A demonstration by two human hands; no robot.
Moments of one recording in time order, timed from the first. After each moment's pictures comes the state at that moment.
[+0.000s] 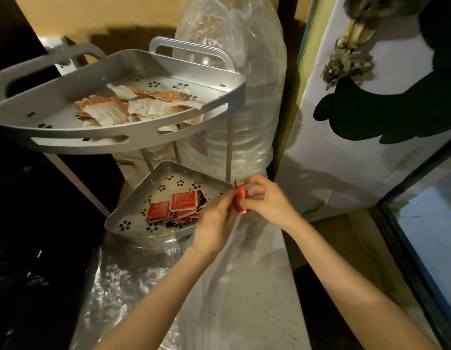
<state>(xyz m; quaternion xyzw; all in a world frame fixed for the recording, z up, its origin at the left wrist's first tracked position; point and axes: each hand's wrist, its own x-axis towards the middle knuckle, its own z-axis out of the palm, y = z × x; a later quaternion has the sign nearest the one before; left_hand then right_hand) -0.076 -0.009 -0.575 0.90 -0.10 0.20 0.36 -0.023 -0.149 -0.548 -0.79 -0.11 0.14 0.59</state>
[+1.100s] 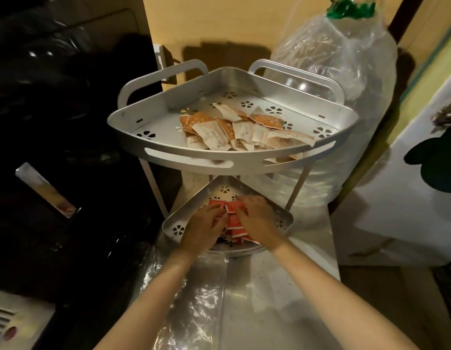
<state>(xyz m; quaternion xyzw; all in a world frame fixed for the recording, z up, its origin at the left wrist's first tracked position) -0.068 0.128 -0.597 0.92 0.08 0.10 0.38 0.013 -0.002 -0.600 -0.92 -0.25 0.03 0.29</state>
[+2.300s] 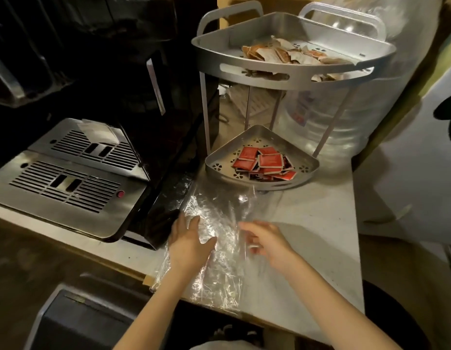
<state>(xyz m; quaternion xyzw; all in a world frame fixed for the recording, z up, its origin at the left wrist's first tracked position) -0.281 0.122 -0.638 0.91 0.33 0.00 0.24 -0.185 -0.027 -0.605 -0.69 0.10 0.40 0.60</state>
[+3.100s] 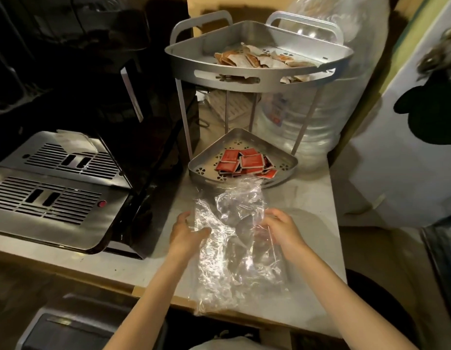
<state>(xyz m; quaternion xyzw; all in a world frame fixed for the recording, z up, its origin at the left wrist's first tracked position) -0.255 0.116 -0.612 0.76 0.40 0.01 0.52 -0.164 -0.072 -0.601 -0.75 0.05 0.27 0.60</state>
